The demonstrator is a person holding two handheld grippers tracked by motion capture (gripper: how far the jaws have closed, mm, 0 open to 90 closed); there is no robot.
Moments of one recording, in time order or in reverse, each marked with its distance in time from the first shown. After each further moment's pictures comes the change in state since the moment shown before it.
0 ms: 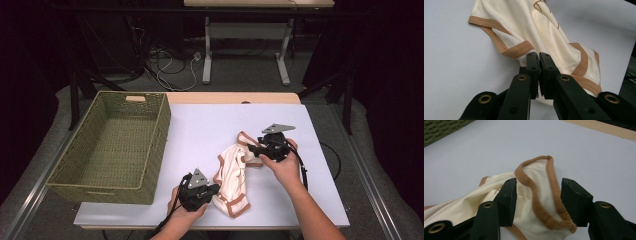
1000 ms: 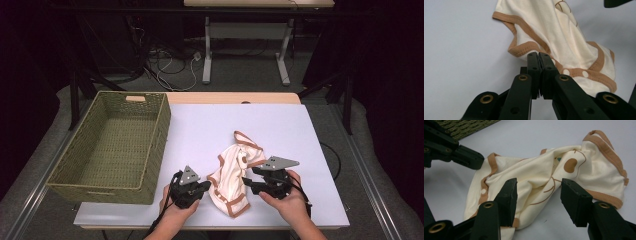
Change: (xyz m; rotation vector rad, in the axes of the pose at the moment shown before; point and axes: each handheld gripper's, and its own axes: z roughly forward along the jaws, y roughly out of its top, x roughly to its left) left arm 0.016 -0.003 -0.016 0.008 0.061 -0.045; right arm 0.072 -0.051 -0.058 -0.010 0.132 -0.066
